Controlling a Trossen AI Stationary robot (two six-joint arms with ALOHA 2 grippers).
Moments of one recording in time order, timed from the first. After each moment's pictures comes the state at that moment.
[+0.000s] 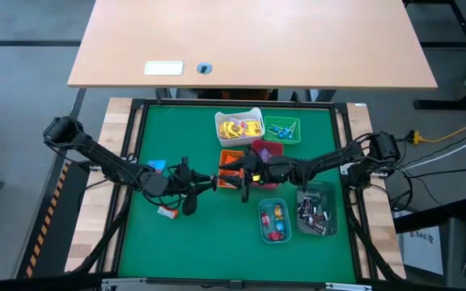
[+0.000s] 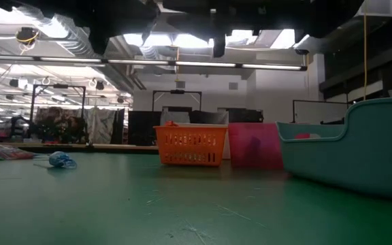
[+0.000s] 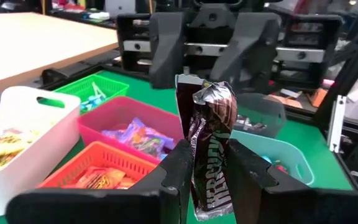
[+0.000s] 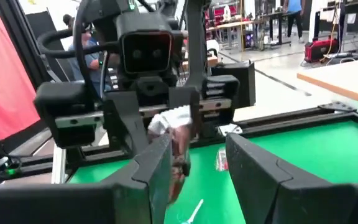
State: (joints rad) left arm -0.42 1.24 0.54 0.49 -0.66 -0.32; right arm 0.14 1.72 0.92 0.82 0.14 0.19
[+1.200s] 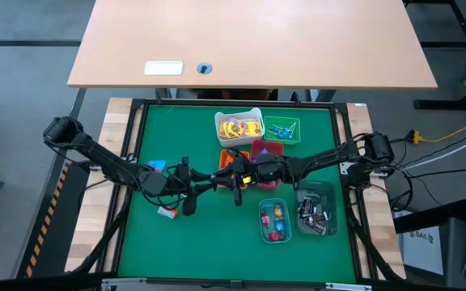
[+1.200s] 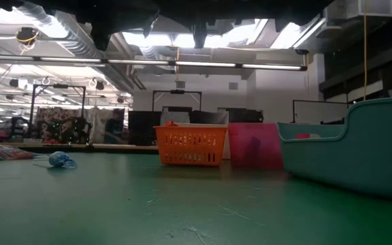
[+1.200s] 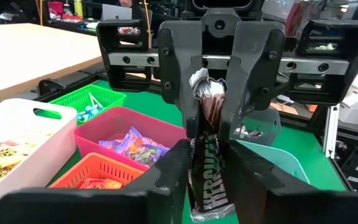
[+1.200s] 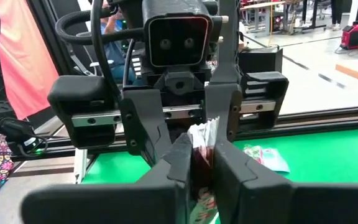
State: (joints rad) left arm -0.42 1.24 0.54 0.53 -0.66 -0.29; right arm 0.14 1.78 1.09 0.64 0.00 0.17
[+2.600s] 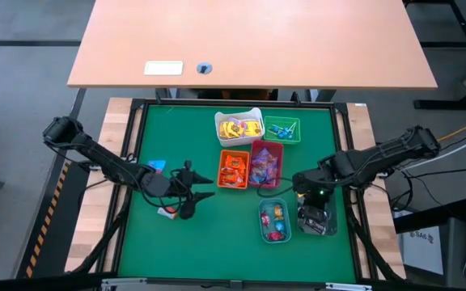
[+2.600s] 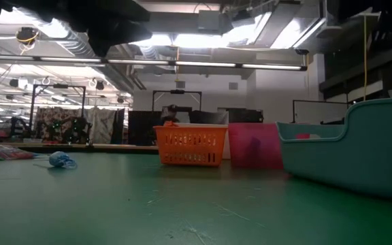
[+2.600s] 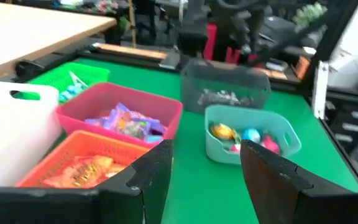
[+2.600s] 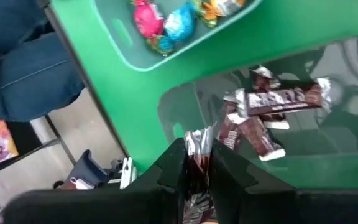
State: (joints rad) left arm -0.42 1.24 0.54 0.43 -0.56 -0.29; right arm 0.33 1.27 1.09 -1.11 -0.40 0.78
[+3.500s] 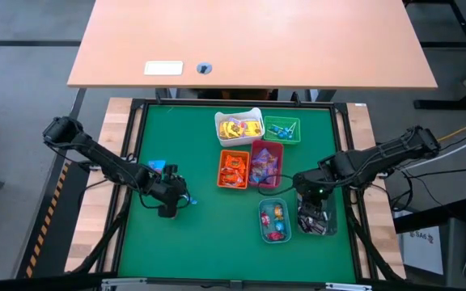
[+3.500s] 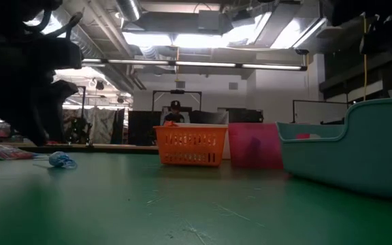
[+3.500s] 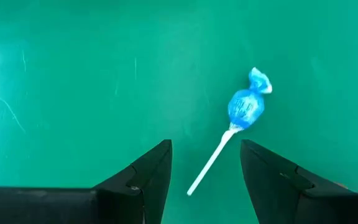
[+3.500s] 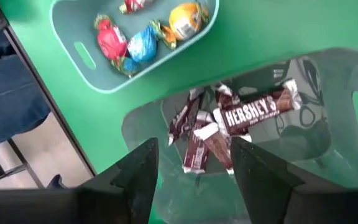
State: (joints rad) left arm -0.42 1.24 0.54 -0.47 -0.32 -0.39; right arm 0.33 1.27 1.09 -1.15 -0.26 0.78
